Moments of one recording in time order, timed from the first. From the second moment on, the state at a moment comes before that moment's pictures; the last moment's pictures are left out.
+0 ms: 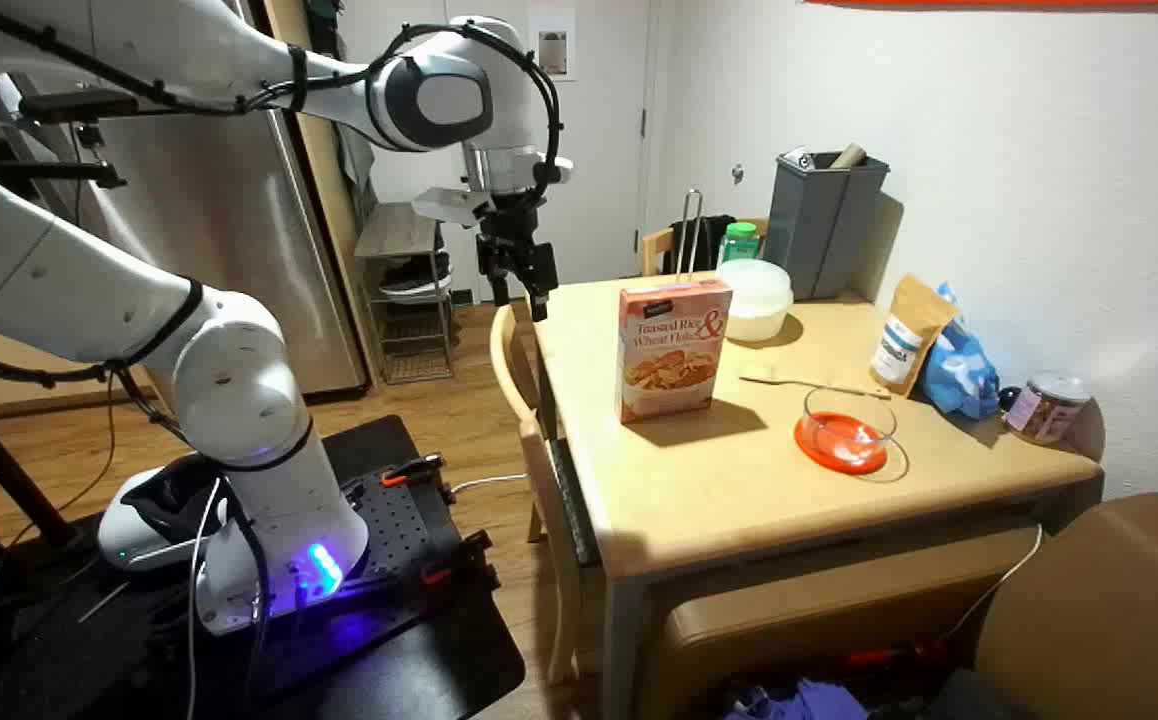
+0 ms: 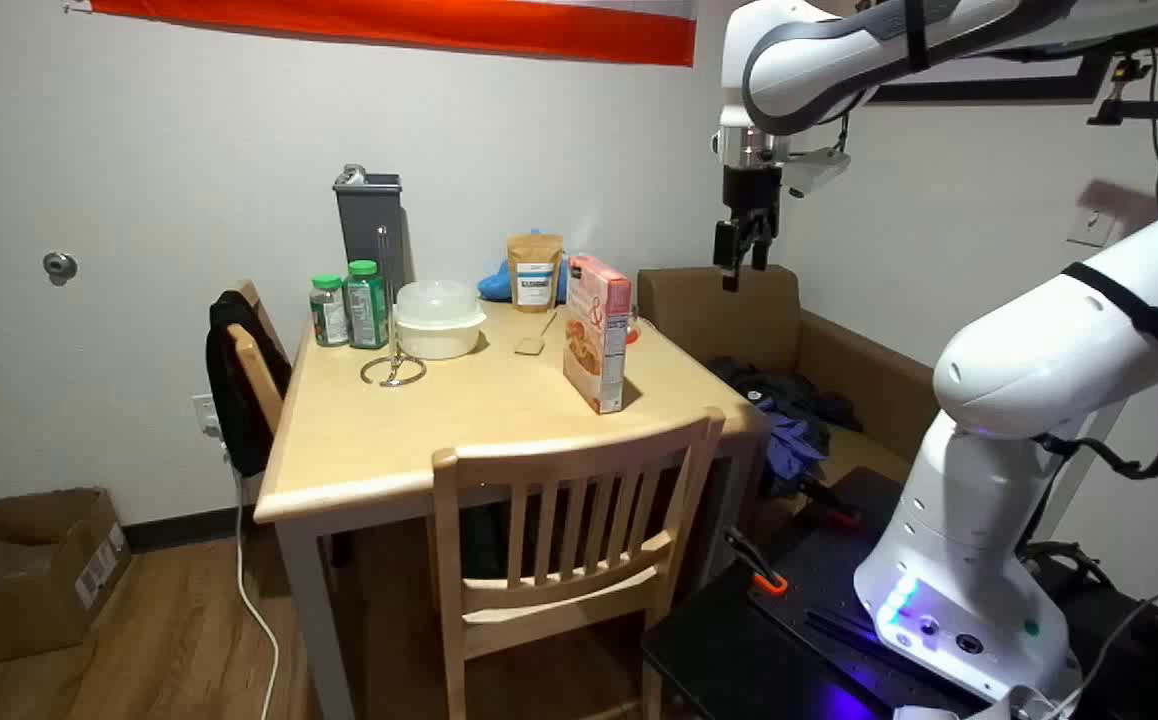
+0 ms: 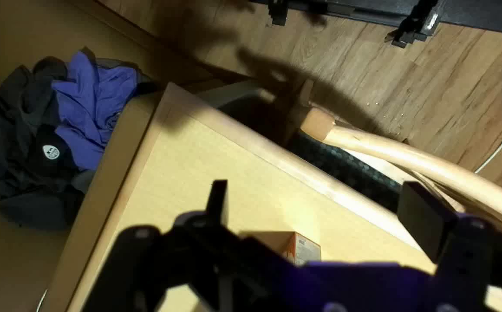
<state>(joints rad) -0.02 -0.66 0.02 -2.57 -0.17 1.89 -0.11</state>
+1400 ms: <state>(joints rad) 0.02 -0.27 0.35 -2.25 -0.36 2.18 0.57</state>
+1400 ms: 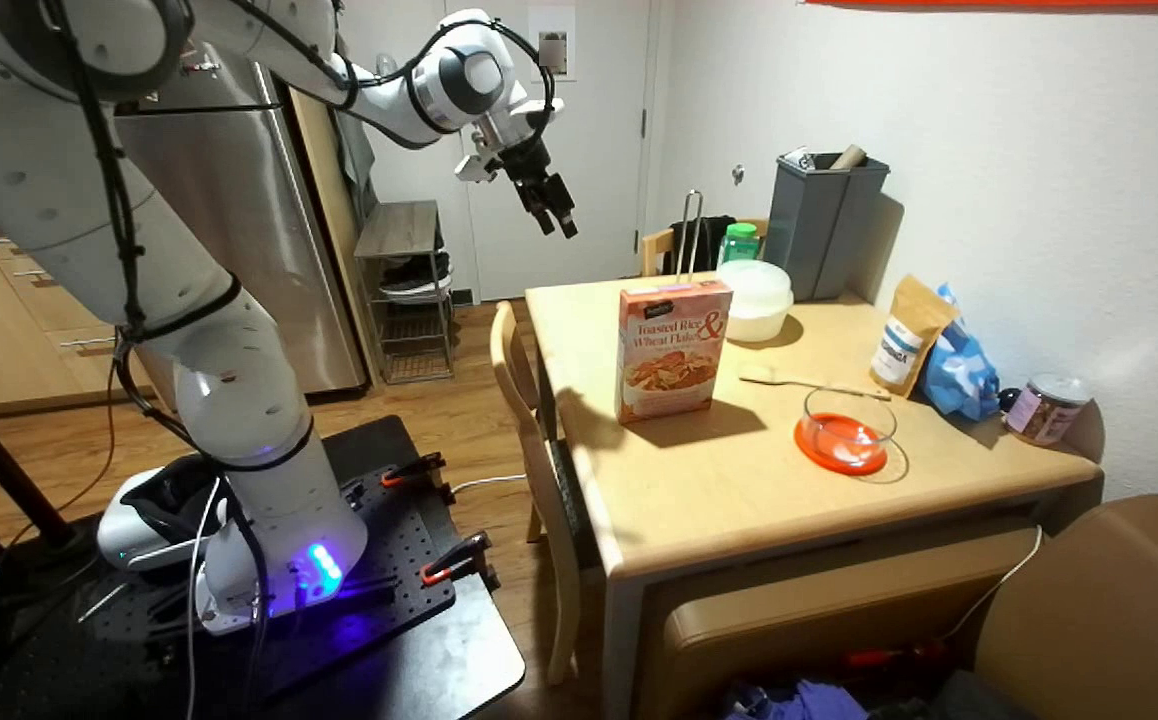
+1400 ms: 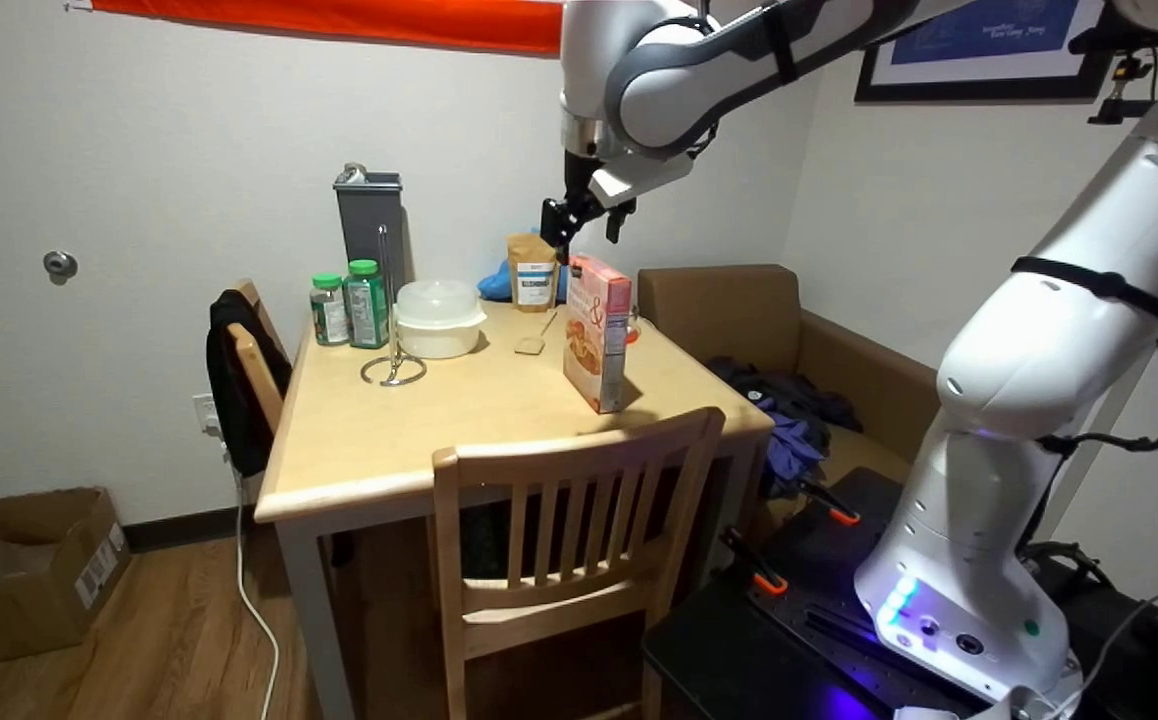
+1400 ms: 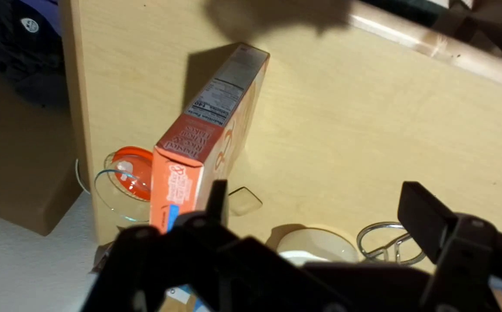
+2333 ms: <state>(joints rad) 0.03 -0.13 0.21 -2.10 -0.42 1.98 0.88</state>
